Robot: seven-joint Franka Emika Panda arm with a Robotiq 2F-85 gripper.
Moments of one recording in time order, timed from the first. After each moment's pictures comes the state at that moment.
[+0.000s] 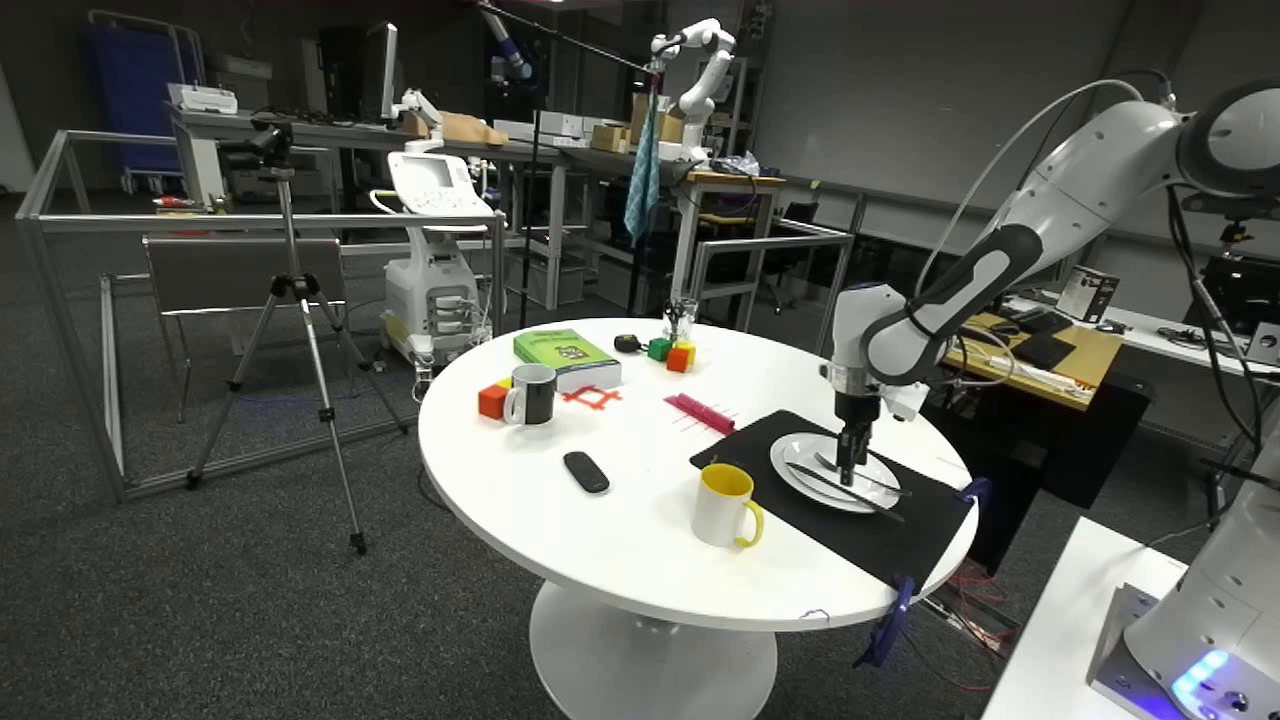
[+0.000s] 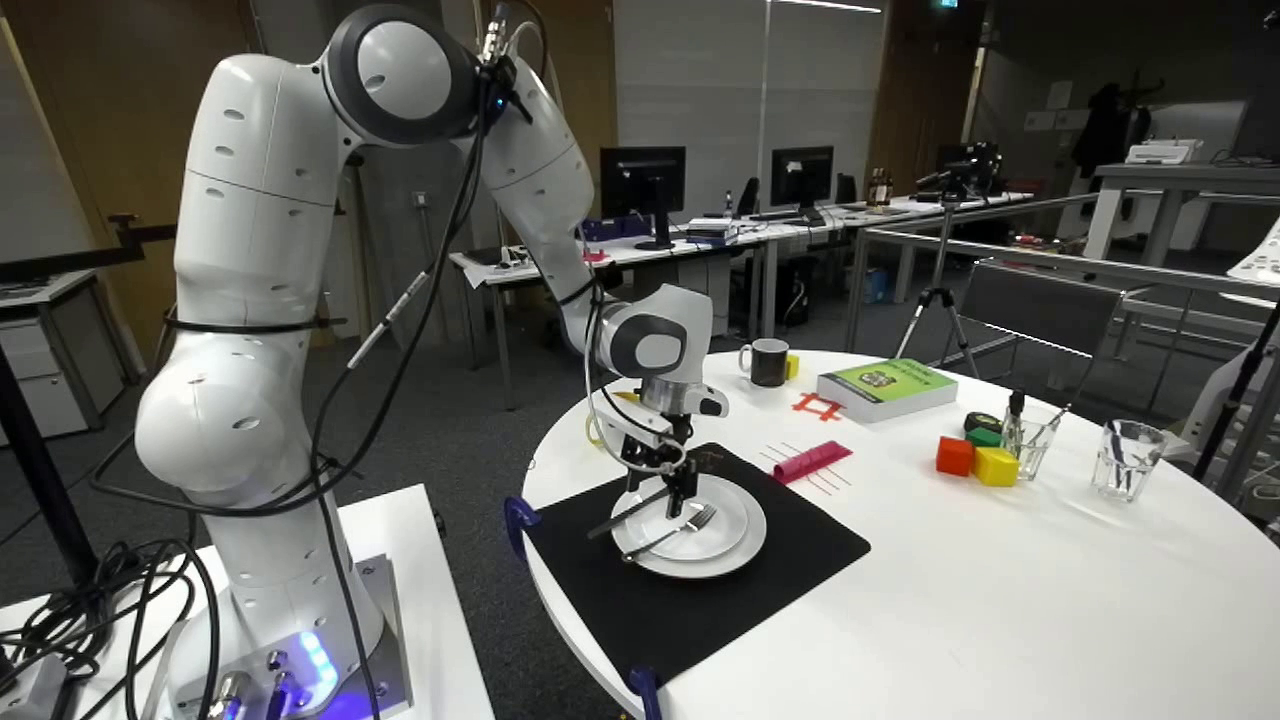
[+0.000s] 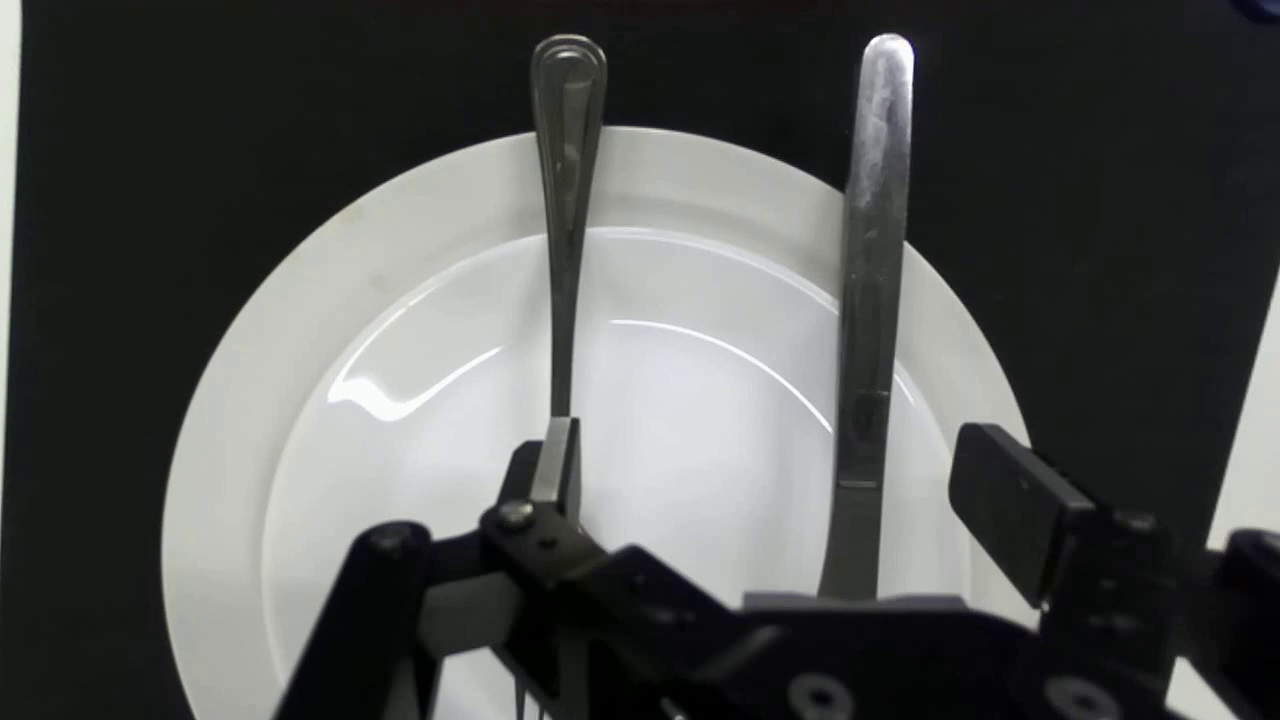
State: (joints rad) arm 0.00 0.36 0.02 -2.31 -0.09 2.46 -0.13
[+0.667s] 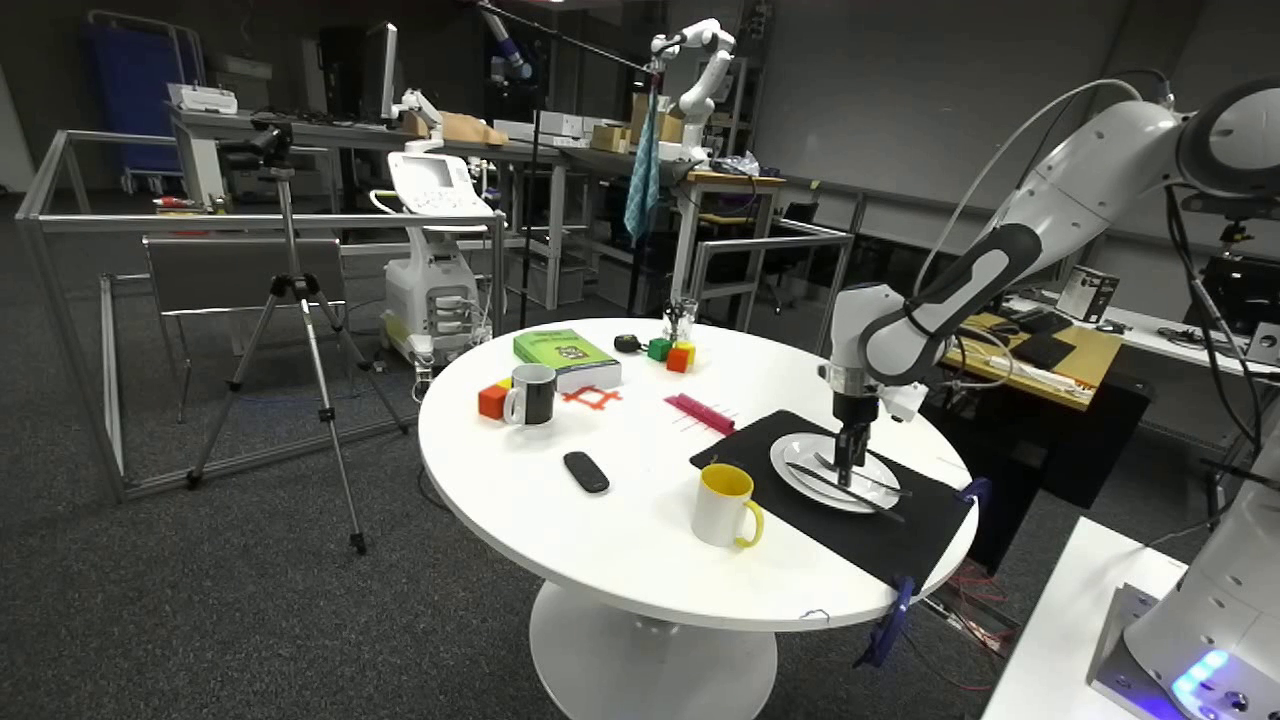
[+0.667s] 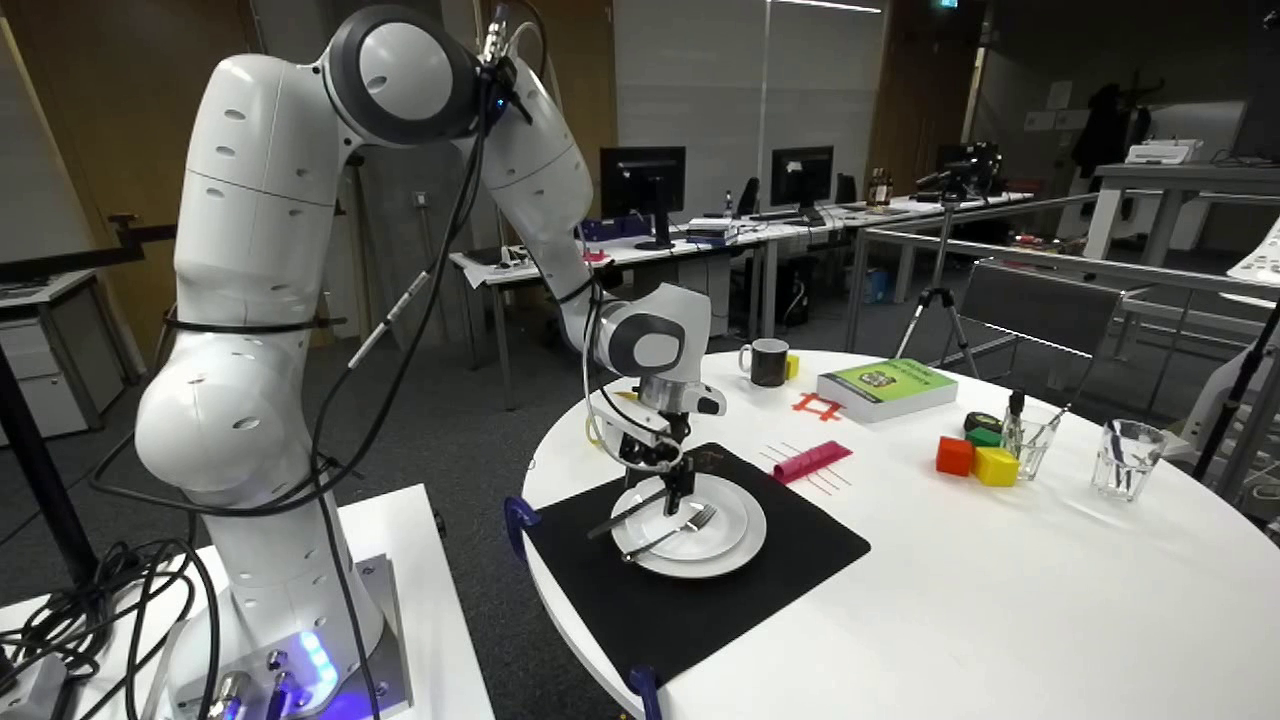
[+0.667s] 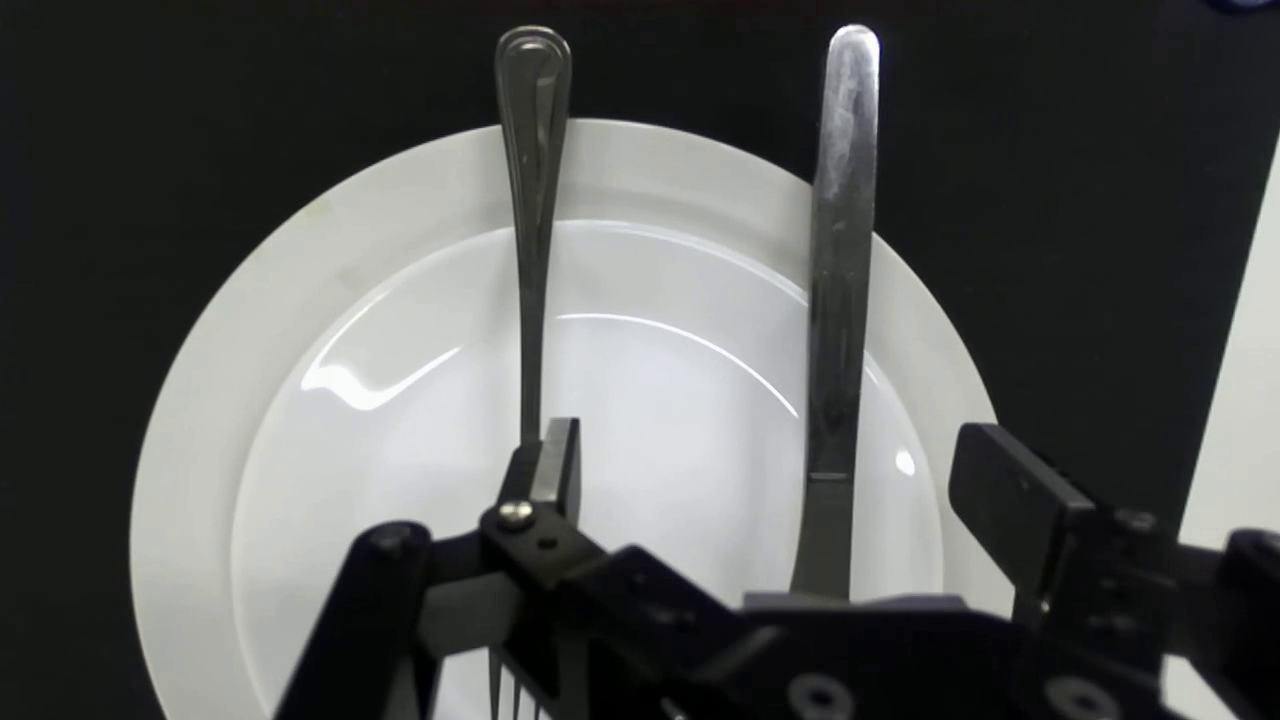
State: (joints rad) arm 0.00 0.37 0.03 -2.31 -0.07 2.46 -0.13
